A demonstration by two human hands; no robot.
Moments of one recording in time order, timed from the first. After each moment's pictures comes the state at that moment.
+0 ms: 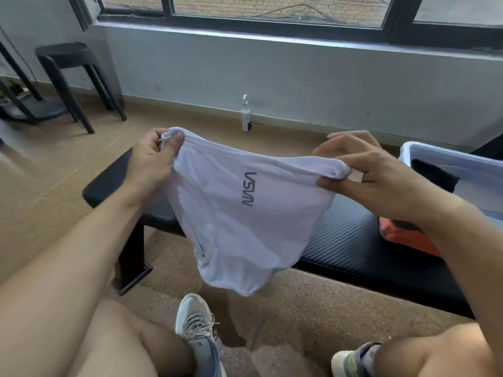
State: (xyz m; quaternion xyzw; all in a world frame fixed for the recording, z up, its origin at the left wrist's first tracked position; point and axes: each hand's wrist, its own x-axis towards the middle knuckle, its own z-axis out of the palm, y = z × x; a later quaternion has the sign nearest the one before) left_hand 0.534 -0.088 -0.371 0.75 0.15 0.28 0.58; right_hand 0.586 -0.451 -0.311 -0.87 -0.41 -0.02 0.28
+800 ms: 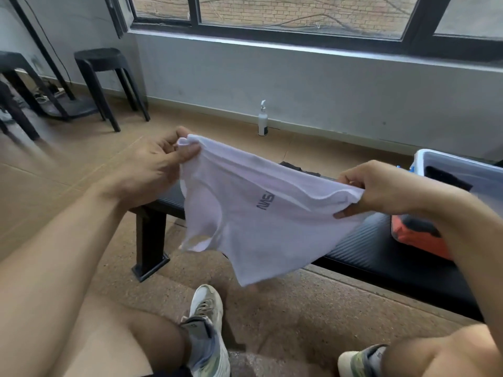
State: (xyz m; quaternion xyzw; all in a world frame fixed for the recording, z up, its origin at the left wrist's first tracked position) left_hand 0.461 -0.068 -0.327 0.67 -0.04 0.06 0.74; right_hand 0.577 -0.440 -0.303 -0.92 -0.31 0.15 0.20
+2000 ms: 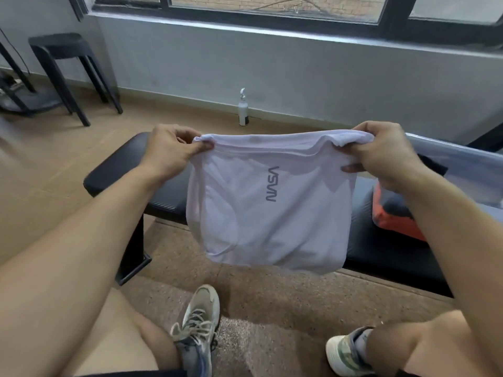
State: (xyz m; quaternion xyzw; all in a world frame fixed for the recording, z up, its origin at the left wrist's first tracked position) left_hand 0.540 -0.107 -0.358 0.84 0.11 0.21 0.49; right_hand 0.622 -0.452 -0.325 -0.84 -0.07 -0.02 0.53
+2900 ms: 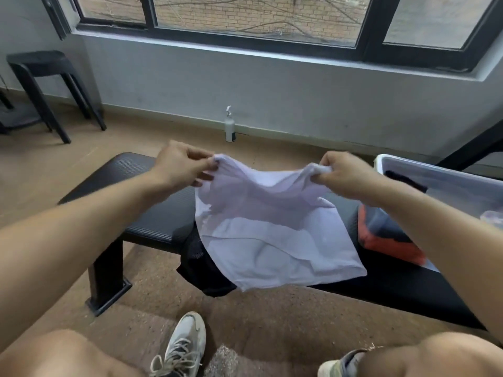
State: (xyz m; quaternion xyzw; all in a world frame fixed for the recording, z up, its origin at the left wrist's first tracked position) left_hand 0.575 -0.131 -0.348 0.83 0.11 0.07 0.54; right_hand 0.645 -0.443 -0.325 -0.96 -0.12 0.04 0.24
